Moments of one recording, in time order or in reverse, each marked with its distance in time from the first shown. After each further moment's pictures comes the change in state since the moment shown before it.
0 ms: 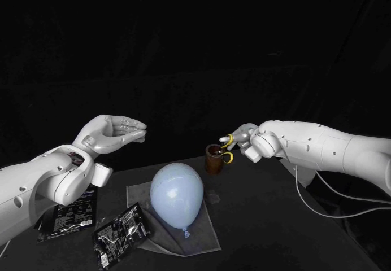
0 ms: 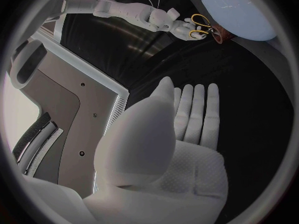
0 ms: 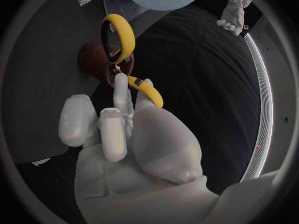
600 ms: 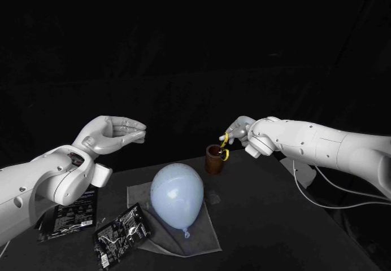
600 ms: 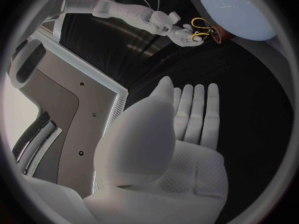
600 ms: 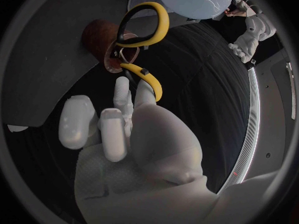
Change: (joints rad) left arm 0.000 -0.001 0.000 -0.002 0.003 0.001 -0.007; left_hand -0.005 -0.005 0.000 0.000 0.000 0.000 0.000 0.000 -0.002 0.000 0.000 0.000 0.000 0.000 0.000 -0.005 -0.002 -0.001 0.004 0.004 0.000 0.000; right arm 0.013 0.036 0.000 -0.042 -0.293 -0.033 0.038; right_hand 0.085 0.002 -0.001 -0.041 0.000 -0.026 0.001 0.024 -0.005 -0.102 0.000 0.121 0.126 -0.002 -0.005 0.004 -0.001 0.000 0.009 -0.002 0.005 -0.001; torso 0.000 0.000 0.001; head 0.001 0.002
